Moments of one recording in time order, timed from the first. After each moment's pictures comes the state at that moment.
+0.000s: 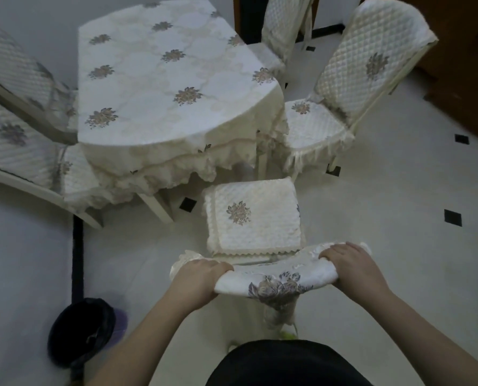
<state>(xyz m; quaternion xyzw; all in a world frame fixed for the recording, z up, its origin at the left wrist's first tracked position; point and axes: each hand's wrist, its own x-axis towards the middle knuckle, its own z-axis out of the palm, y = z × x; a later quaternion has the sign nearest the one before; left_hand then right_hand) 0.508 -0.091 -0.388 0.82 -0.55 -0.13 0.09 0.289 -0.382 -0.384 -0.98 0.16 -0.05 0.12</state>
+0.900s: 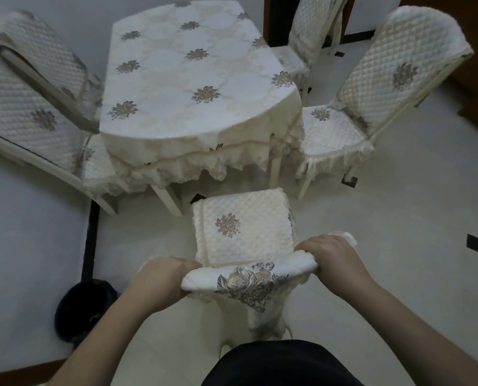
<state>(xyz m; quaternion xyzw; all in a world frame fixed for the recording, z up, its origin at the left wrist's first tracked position) 0.504 -0.063 -0.332 0.87 -0.47 -0.14 -0.01 0.333 -0.390 -0.347 -0.98 0.07 -0.02 0.20</state>
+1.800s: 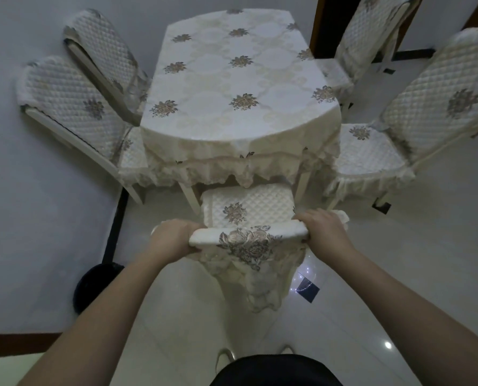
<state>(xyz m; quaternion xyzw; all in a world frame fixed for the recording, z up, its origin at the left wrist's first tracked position) 0.576 -0.085 -0.317 0.94 -0.31 -0.14 0.00 0.453 -0.401 -0.337 -0.98 0.04 -0.05 0.17</state>
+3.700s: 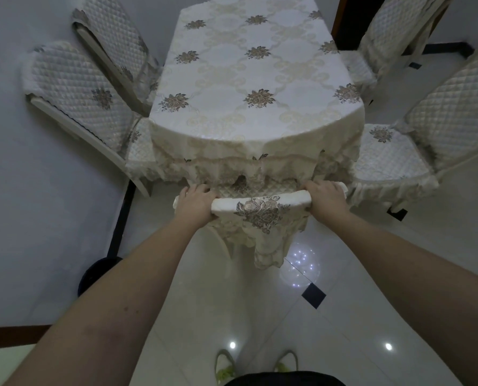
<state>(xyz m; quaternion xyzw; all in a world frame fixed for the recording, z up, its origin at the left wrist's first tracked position) 0.685 -0.136 -0.367 0.97 -0.24 -0.09 -0.03 0.590 -0.449 -0.379 -0.99 0.08 0.01 0.09</state>
